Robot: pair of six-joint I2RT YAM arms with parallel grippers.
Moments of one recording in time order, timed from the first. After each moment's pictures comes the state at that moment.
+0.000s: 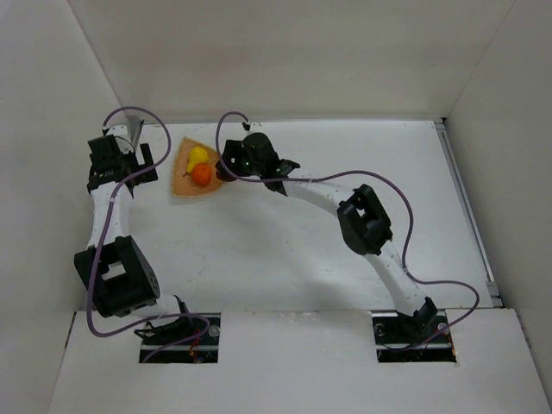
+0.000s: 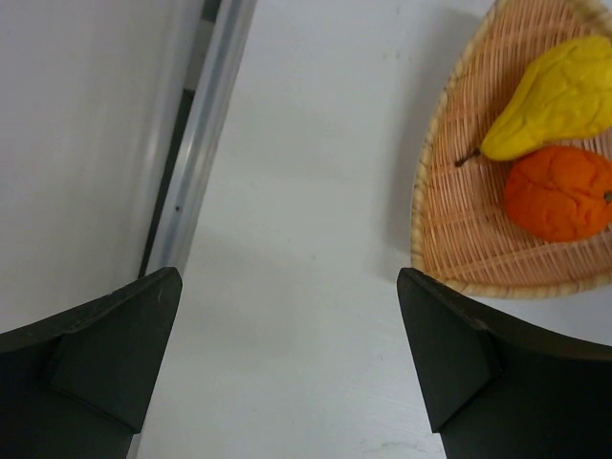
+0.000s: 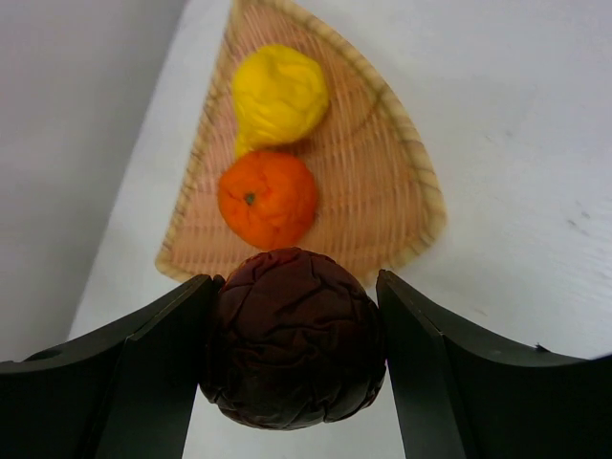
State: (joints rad) left arm 0.36 1.47 1.19 -0.34 0.03 0.08; right arm 0.79 2.40 2.06 -0.04 0.03 0.63
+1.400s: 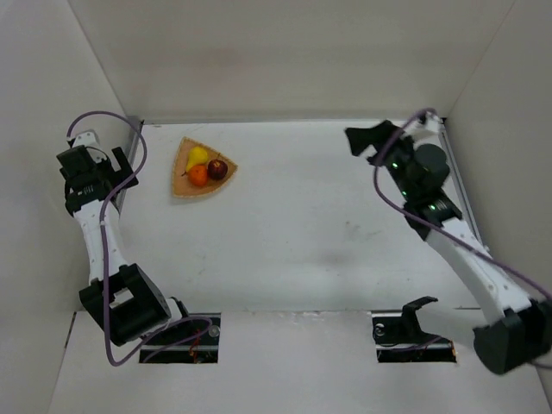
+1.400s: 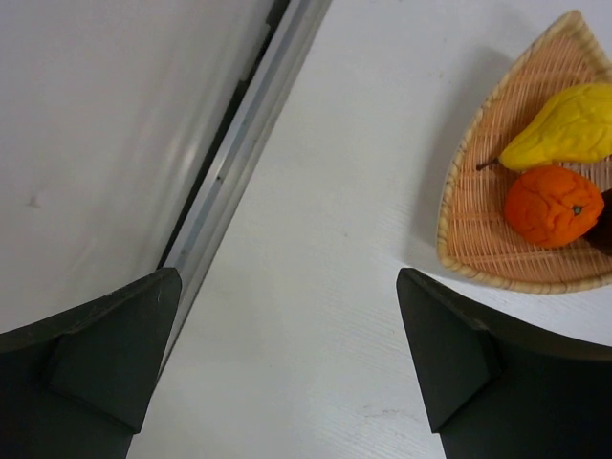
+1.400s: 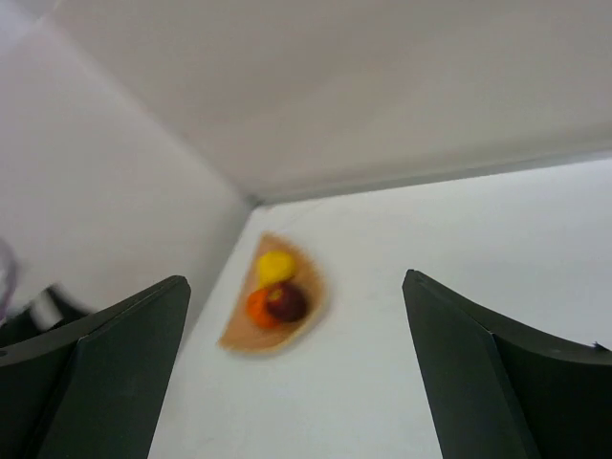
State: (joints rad) left arm 0.51 1.32 1.15 -0.42 0.09 0.01; right arm 0.45 1.26 1.09 0.25 -0.01 0.63
